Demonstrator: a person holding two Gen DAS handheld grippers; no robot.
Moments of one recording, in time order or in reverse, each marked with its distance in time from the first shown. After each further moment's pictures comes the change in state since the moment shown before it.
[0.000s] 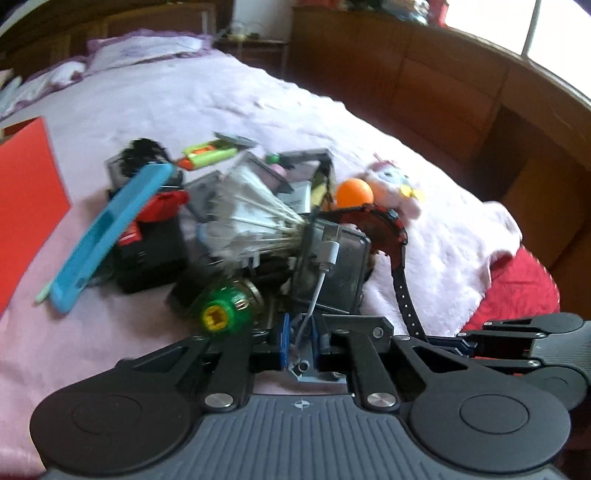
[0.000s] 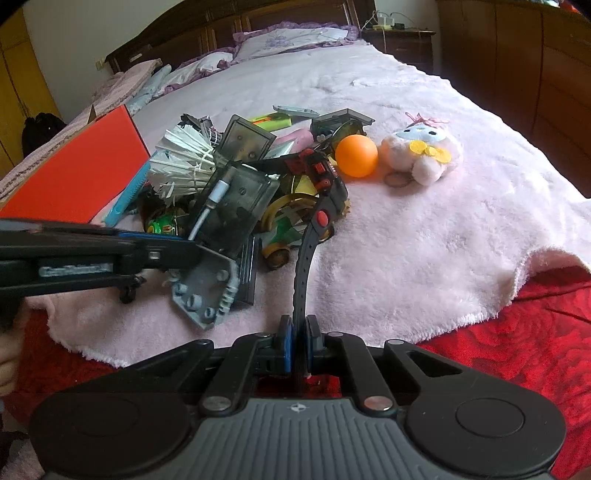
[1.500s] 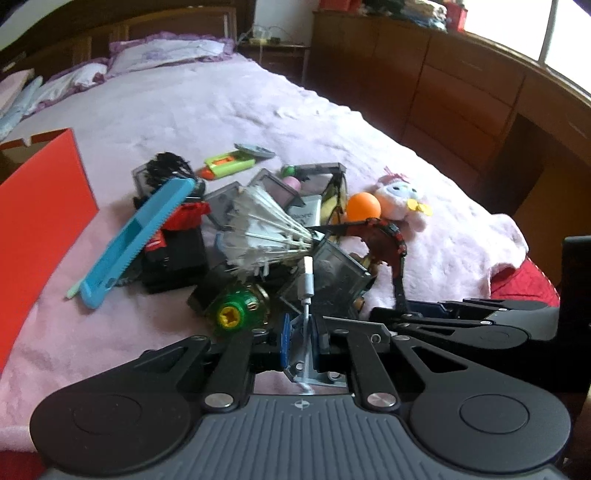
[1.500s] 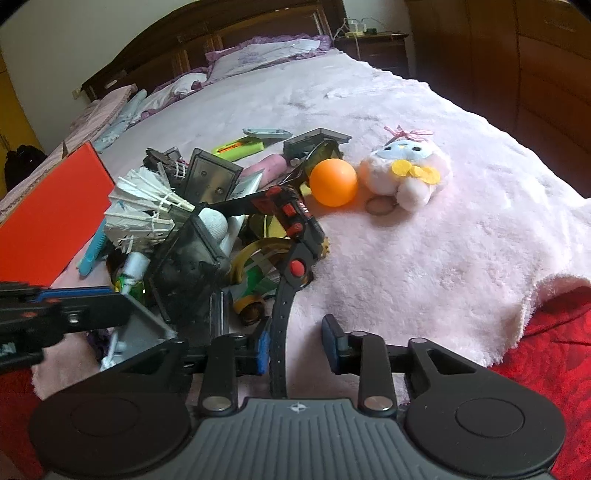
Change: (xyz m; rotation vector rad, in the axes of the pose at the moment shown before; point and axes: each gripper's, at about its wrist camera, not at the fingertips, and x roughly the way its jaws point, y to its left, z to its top) left arm -0.019 -0.012 0.010 -0.017 0.005 0.080; right arm 0.037 -0.012 0.033 0.091 -0.054 -0.037
